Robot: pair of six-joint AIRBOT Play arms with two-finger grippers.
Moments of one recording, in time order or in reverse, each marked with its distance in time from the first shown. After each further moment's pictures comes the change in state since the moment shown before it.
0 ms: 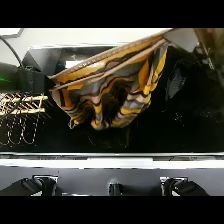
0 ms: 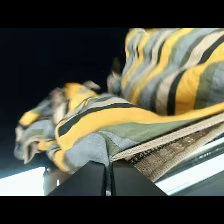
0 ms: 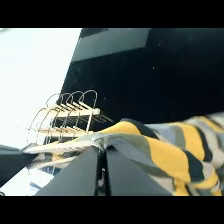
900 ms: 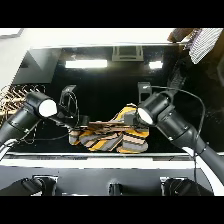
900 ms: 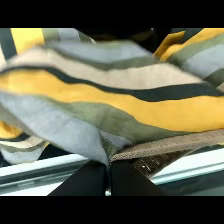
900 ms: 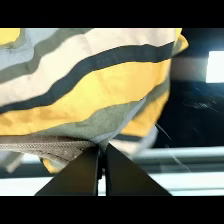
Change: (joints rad) left arm -0.013 -0.019 -0.837 -0.089 0.387 -0.152; right arm 0.359 -0.105 -0.793 -0.494 0.052 0.185
